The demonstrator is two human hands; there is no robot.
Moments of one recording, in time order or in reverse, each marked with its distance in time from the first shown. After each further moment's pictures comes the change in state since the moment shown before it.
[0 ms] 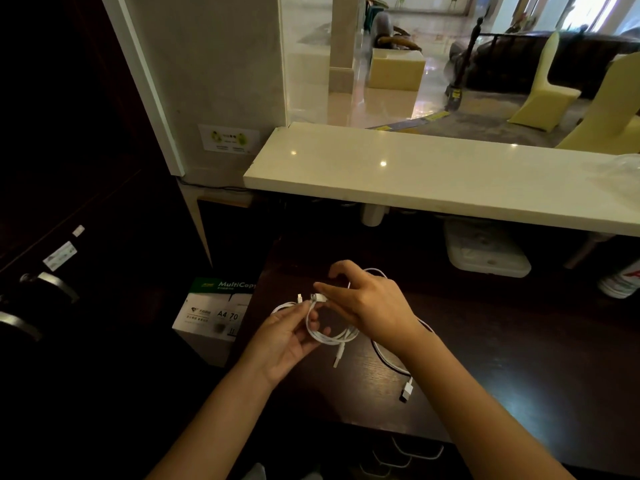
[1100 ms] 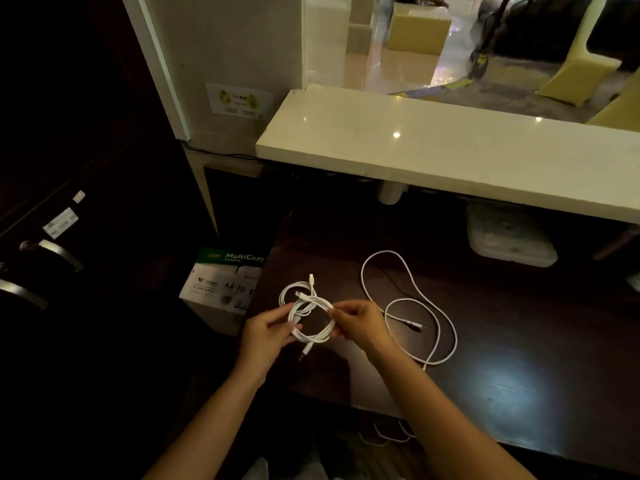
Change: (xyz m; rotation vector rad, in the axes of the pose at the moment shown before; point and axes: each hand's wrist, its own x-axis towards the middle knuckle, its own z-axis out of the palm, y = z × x) left_hand 0.031 -0.028 -0.072 0.525 0.289 0.204; right_hand -0.011 -0.034 0.087 1.174 -0.233 1.303
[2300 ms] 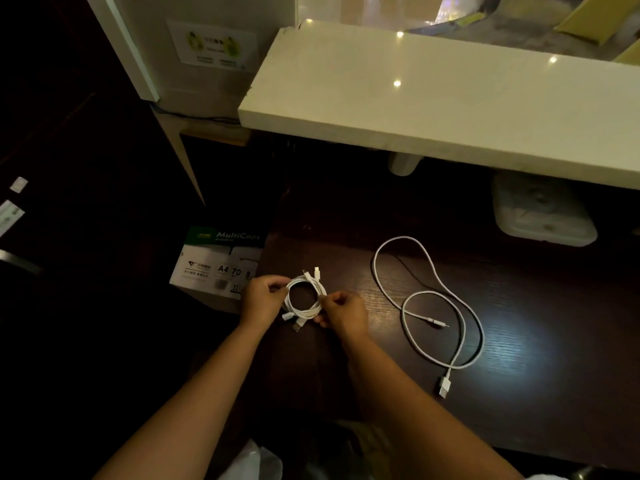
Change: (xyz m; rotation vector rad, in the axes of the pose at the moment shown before) left_hand 0.134 -0.029 -0.008 0.545 0.062 0.075; right_hand 0.094 0.044 0.049 0.028 0.172 0.219
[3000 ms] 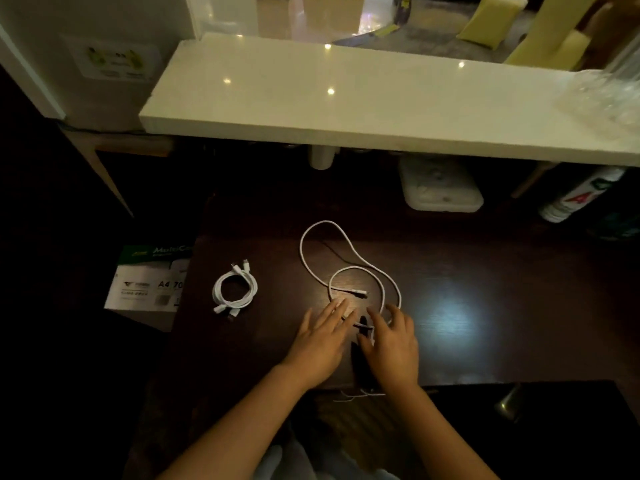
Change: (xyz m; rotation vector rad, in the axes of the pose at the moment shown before) left_hand -0.134 0.042 0.127 0.797 -0.536 0.771; right_hand -0.081 0.090 -0.167 -0.954 0.480 -0.378
